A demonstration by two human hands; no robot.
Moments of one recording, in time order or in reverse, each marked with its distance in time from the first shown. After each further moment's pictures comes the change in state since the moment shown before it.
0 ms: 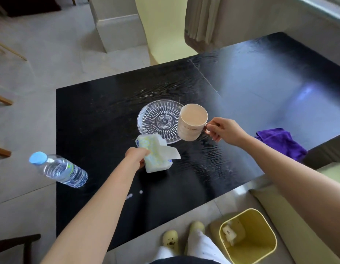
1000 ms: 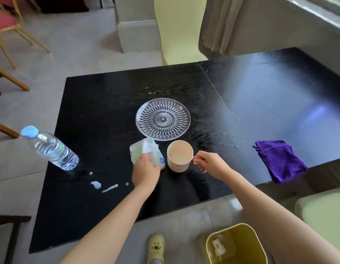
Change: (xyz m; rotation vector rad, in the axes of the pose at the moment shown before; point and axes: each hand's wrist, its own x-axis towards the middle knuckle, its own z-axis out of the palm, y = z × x) left_hand -0.045 -0.082 0.071 0.597 0.398 0.415; right_hand -0.043 0.061 0.057 -0.103 -0.203 -0.026
